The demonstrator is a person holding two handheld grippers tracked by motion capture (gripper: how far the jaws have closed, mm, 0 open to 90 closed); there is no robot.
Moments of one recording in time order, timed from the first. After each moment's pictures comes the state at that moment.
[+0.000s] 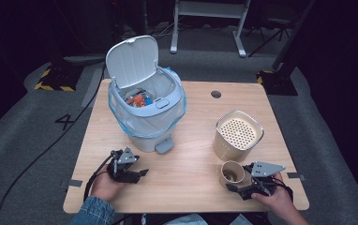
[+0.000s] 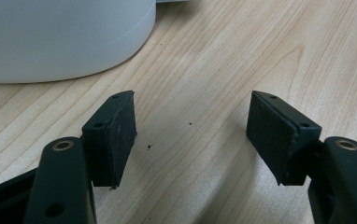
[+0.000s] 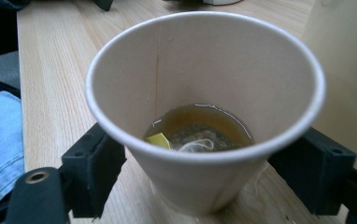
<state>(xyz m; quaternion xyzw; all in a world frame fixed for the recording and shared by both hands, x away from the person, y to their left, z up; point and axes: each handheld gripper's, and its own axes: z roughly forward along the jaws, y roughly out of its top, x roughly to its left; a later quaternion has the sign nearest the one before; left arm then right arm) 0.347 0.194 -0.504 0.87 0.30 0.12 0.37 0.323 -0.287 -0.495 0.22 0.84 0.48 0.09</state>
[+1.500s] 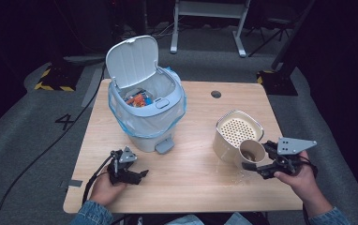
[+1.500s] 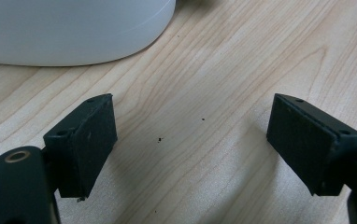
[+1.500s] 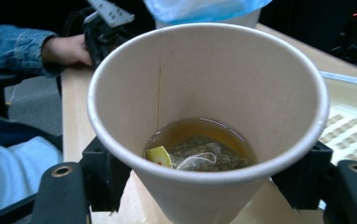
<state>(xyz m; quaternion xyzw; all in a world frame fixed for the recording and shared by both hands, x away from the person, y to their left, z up) 0.346 0.192 -0.504 0.86 0.34 0.13 0.35 0.348 -0.314 -0.388 0.16 0.83 0.53 0.09</state>
